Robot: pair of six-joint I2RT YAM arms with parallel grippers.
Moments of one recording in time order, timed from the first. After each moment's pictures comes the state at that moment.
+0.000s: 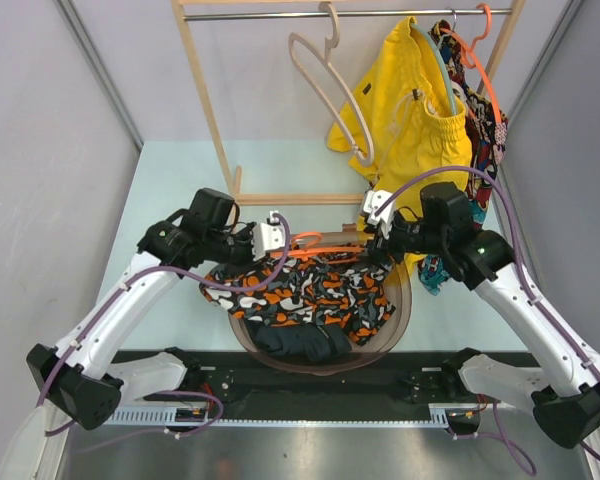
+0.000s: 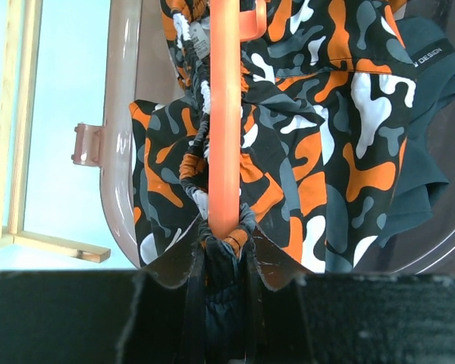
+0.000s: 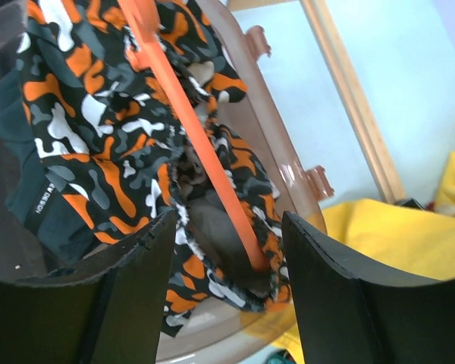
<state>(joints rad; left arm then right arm) -0.53 1.13 1.19 -0.96 0.50 0.76 0.53 1.04 1.16 -0.65 -0.52 -0.53</state>
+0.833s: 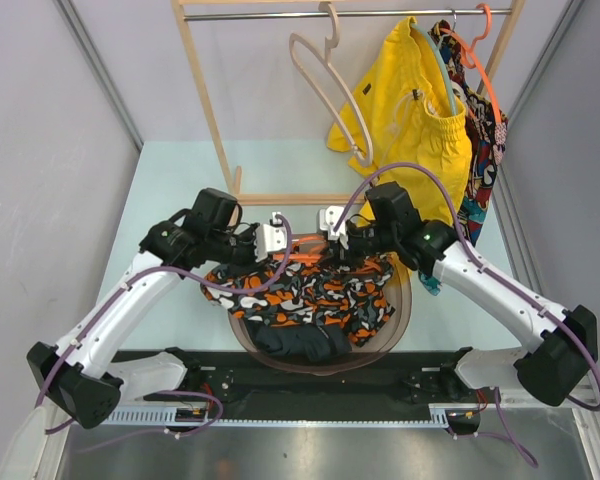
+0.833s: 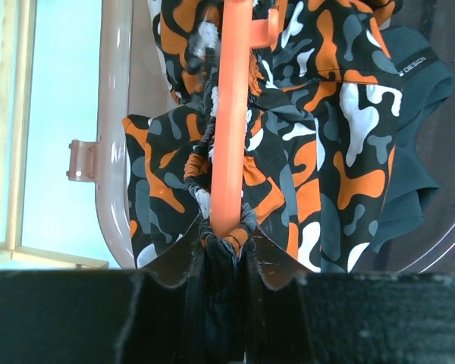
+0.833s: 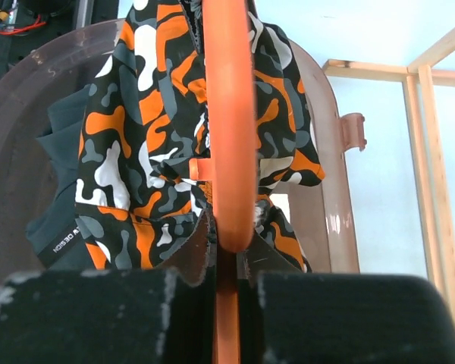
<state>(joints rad) -0.55 1.14 1.19 -0.95 0.52 0.76 0.69 1.29 1.16 -0.47 -0.69 -0.62</state>
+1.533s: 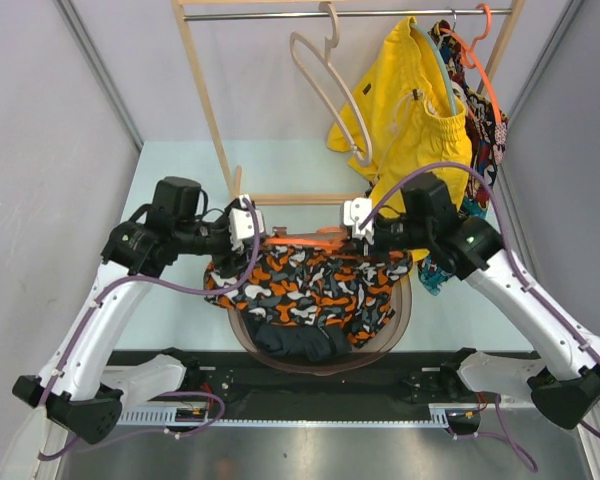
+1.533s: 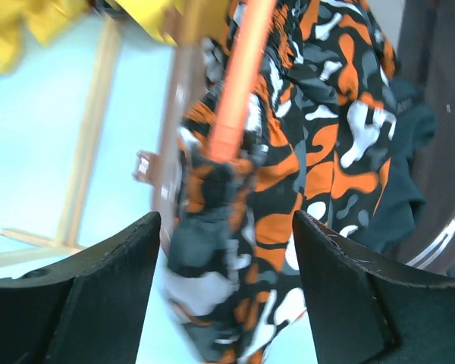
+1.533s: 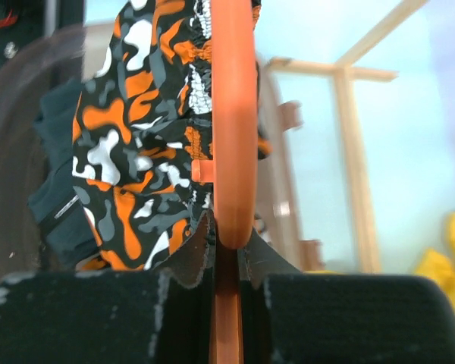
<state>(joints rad) -0.42 1.07 1.31 -1.02 0.64 0.79 0.64 1.14 1.27 -0.69 -0.63 -0.71</state>
